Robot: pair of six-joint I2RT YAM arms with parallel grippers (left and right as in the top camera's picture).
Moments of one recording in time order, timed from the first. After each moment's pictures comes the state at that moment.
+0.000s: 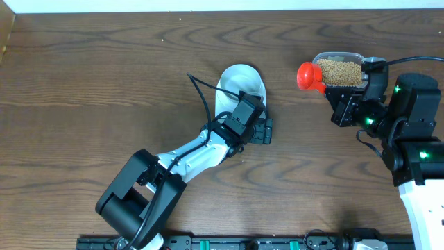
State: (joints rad) left arm -0.70 1.80 0.98 -0.10 0.05 -0.52; right arm 0.02 1.07 1.05 -0.59 -0.47 0.28
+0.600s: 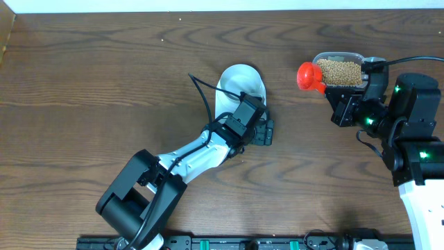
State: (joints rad) left arm -0.71 1.80 0.98 -0.11 0.05 -0.52; right arm 0.02 1.07 1.05 -0.59 -0.47 0.28
